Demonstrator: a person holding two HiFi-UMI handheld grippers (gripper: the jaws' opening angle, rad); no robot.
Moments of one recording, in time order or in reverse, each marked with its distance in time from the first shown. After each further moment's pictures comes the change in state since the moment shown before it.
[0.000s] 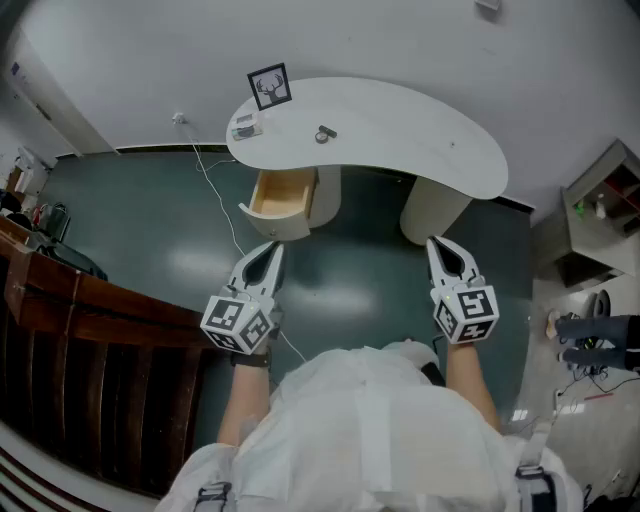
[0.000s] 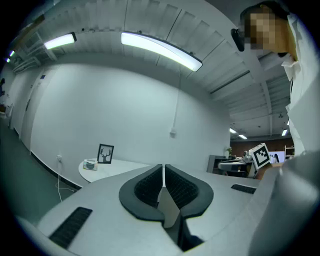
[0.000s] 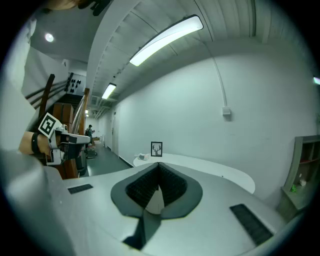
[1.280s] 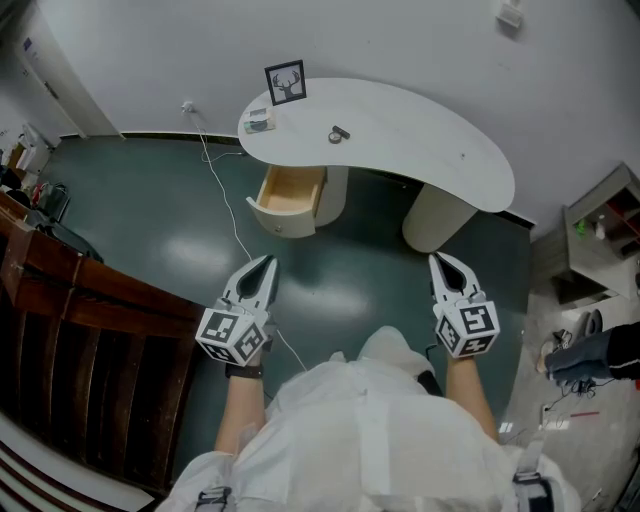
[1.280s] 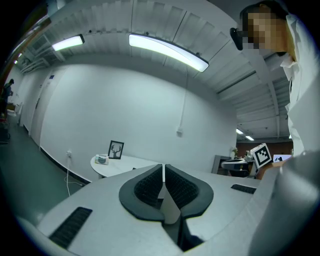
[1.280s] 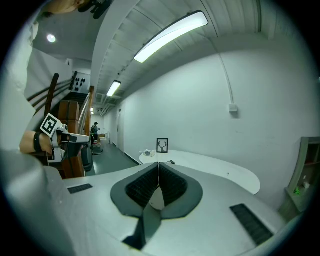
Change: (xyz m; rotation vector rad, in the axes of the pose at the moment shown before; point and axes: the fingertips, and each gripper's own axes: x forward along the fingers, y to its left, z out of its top) left arm -0.044 0.023 -0.015 -0.037 0.016 0.075; right arm 0.000 0.023 -0.010 -0.013 0.035 0.061
